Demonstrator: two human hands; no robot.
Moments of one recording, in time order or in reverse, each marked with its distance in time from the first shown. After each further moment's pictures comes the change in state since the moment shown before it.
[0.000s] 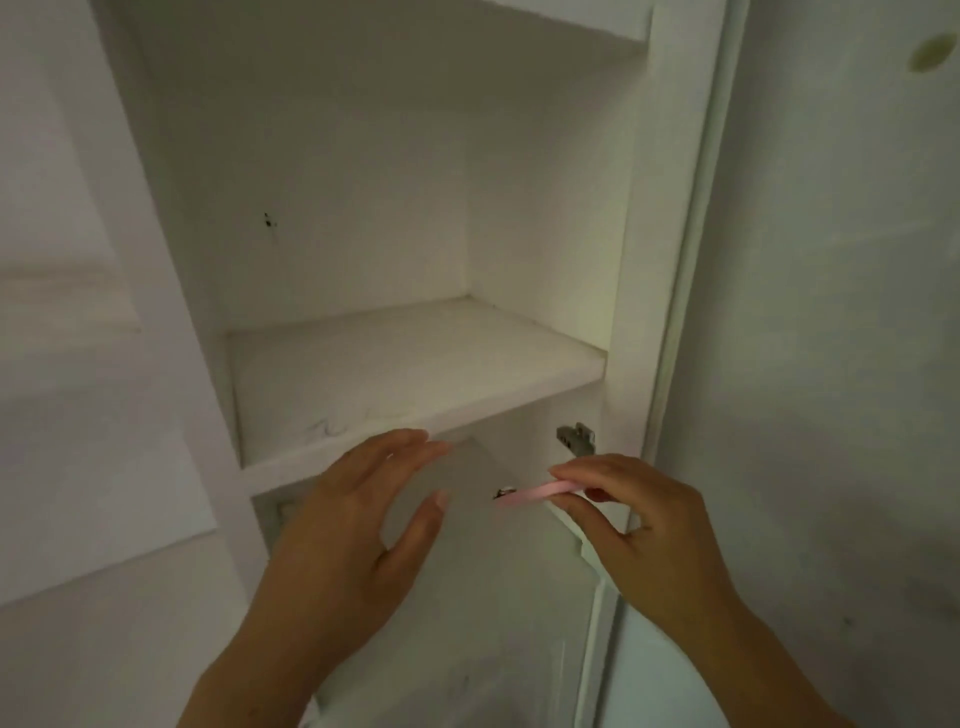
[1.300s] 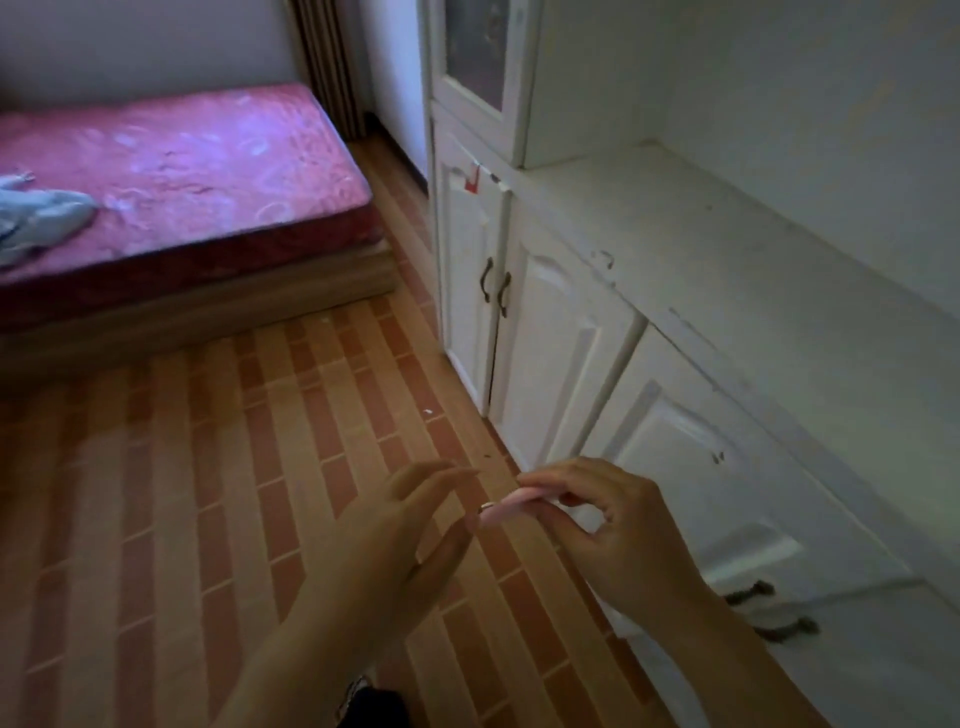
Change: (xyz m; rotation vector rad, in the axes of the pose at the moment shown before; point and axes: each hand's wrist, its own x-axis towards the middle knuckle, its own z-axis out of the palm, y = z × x) left_hand -0.441 0.189 -0.069 0.503 0.321 -1.496; right_hand -0.245 -0.259 0.165 1.003 -1.345 -0.562
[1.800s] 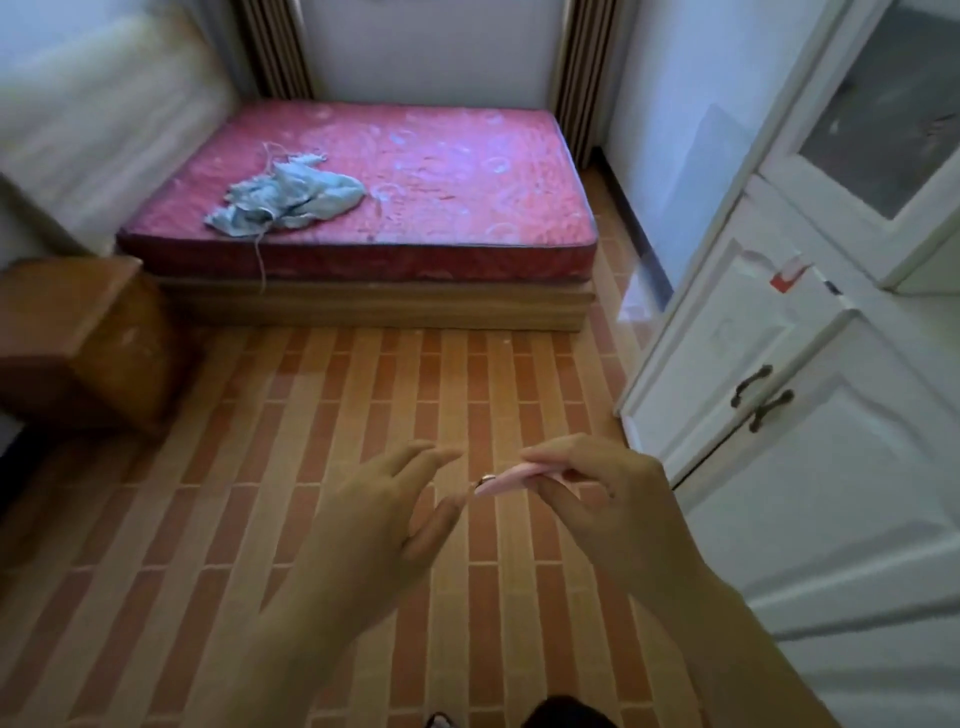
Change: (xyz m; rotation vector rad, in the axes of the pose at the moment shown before) left_hand -0.040 -0.240 -0.166 0.125 0.294 -0.395; right_hand 0.220 -0.134 0.228 0.159 -0.233 -0.331
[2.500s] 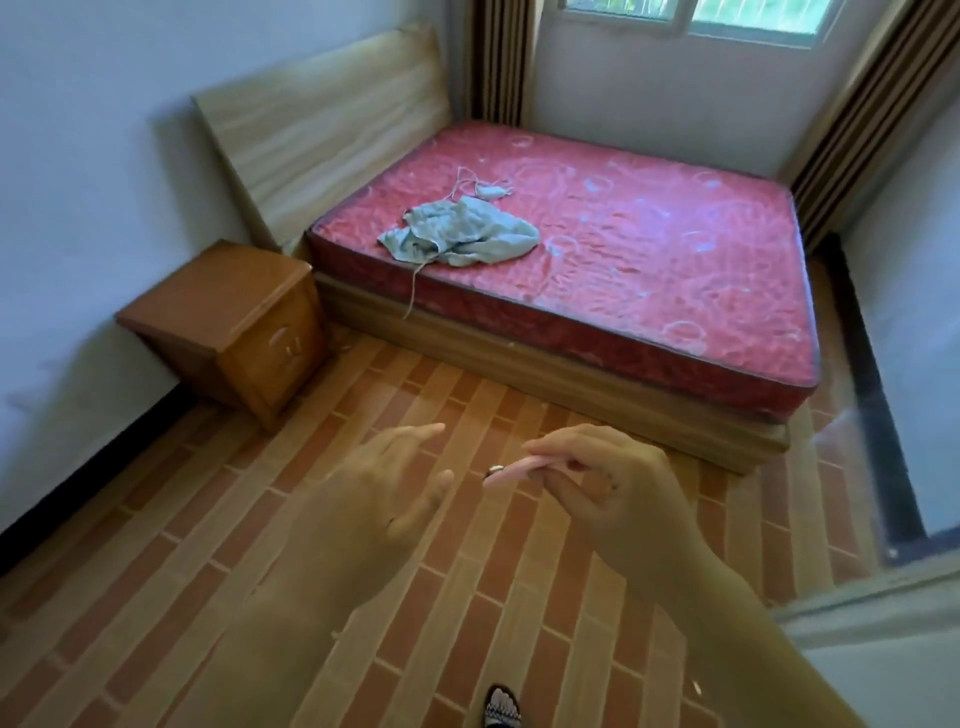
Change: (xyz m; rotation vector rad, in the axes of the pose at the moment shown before) left_hand 0.245 -0.198 -0.083 -0.008 0.254 -0.430; right_hand 0.380 0.086 0.138 0.150 -0.277 -0.288
